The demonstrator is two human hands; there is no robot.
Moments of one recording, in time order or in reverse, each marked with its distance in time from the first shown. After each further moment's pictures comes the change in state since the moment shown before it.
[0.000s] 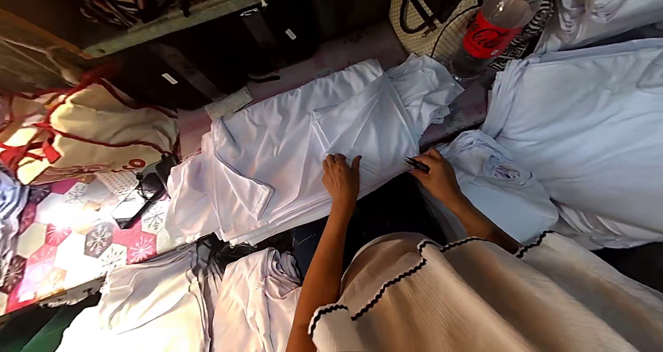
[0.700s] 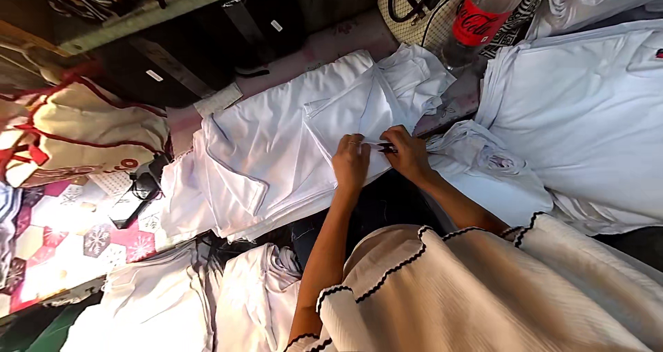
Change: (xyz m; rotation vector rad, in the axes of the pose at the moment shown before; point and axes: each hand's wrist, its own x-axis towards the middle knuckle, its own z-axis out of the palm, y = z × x) left_hand 0.000 0.012 0.008 -0.245 0.230 0.507; right_hand 0.031 -0.028 0.028 -0.020 0.297 -0.574
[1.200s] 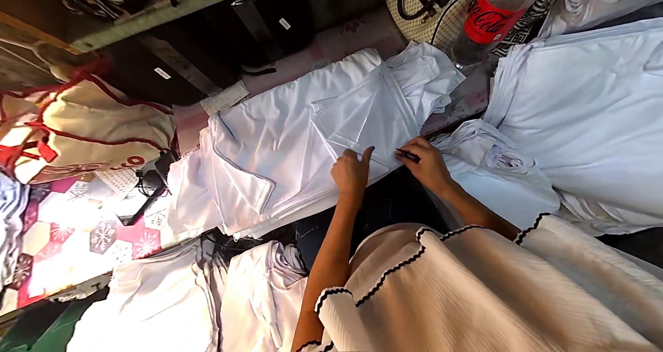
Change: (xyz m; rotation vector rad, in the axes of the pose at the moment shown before) left_hand 0.002 0.014 -0.018 0.158 -0.380 -0.582; right_hand -0.024 -0.001 -0.019 0.141 -0.164 0.329
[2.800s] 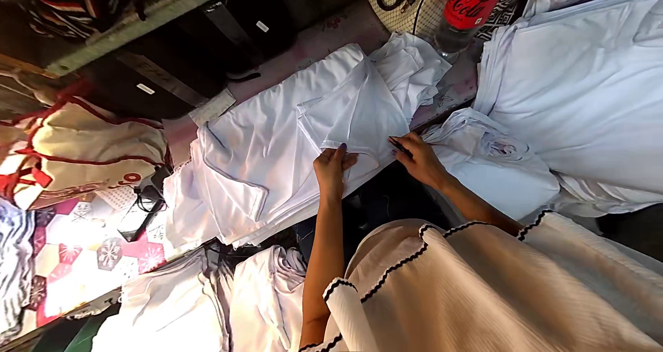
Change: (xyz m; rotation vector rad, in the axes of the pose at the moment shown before) left_hand 0.008 -0.018 -0.001 -1.152 -0.027 -0.114; right_hand -0.006 0.001 -0.009 0.081 -0.063 0.035
